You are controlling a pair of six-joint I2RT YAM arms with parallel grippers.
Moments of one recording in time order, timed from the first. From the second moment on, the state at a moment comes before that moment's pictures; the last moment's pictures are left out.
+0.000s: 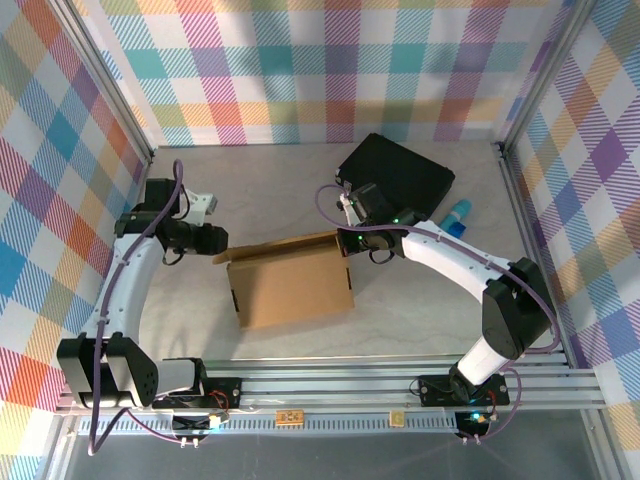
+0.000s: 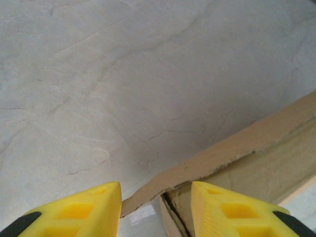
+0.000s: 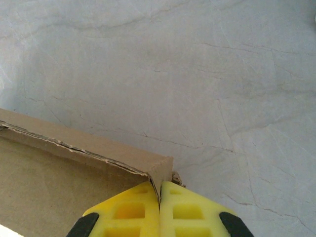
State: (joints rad) left arm 0.03 1.26 1.17 -1.00 0.33 0.12; right arm 0.66 1.60 1.22 -0.55 -0.10 0.28
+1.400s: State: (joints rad) left arm -0.03 1.39 1.18 -0.97 0.44 0.10; right arm 0.57 1.60 1.23 -0.58 -0.15 0.22
